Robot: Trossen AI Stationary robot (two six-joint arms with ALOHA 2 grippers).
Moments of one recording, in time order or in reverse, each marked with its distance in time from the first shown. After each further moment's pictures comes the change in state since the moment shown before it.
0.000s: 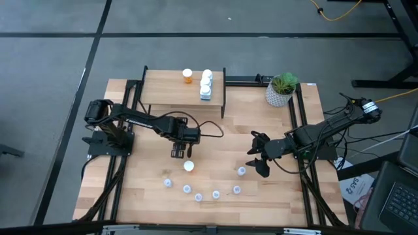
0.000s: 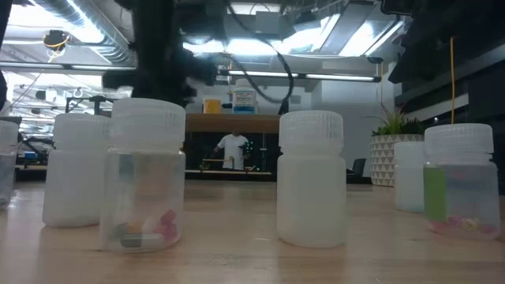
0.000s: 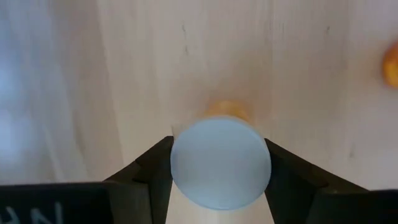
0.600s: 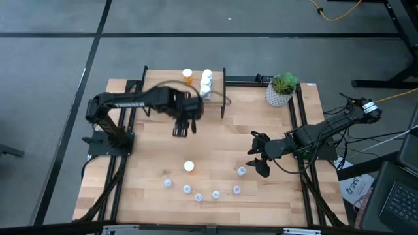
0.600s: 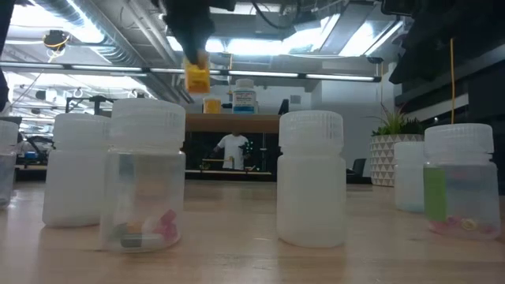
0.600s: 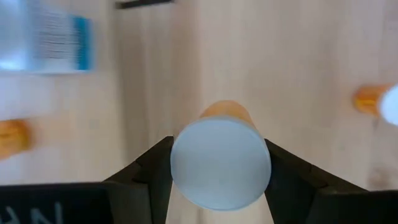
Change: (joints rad) left arm 0.145 -0.009 0.537 -0.416 -0.003 0.149; right arm 0.000 0.000 0.000 -0.006 0.000 -0.005
